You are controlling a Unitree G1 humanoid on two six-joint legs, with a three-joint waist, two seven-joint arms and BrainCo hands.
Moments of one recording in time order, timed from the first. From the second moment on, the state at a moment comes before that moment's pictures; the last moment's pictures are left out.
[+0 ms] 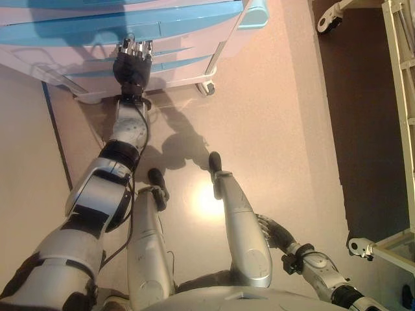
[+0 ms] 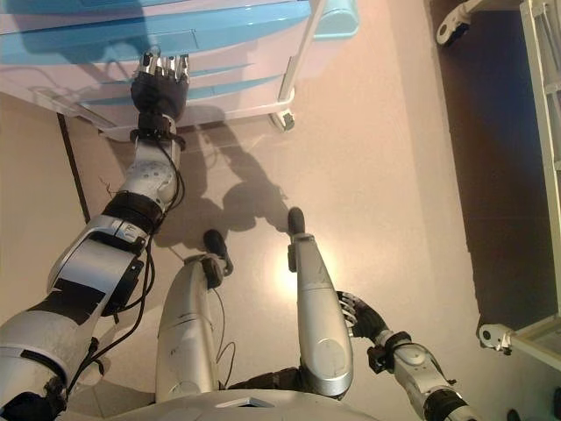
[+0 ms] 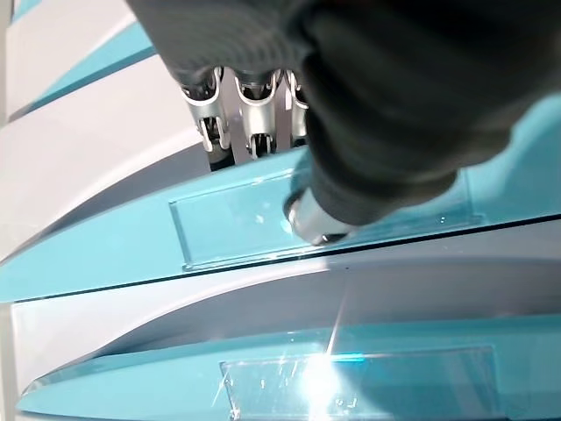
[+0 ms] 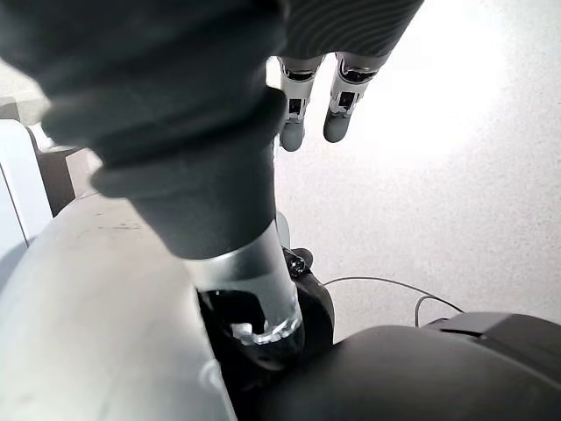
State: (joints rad) left arm -1.02 0.43 -0.34 0.87 -1.89 -0.32 -0.41; right arm -0.01 -0.49 0.62 0.77 0.63 -0.33 0.31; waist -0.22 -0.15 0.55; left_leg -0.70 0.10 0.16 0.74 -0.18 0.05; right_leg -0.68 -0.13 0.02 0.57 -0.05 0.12
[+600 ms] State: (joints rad) left arm -0.83 0.41 -0.30 0.87 -1.86 -0.19 -0.64; right arm 0.00 -0.49 0.61 0.77 0.59 -0.32 0.28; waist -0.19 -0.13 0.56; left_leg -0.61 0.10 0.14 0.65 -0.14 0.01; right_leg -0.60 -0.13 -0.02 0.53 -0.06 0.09
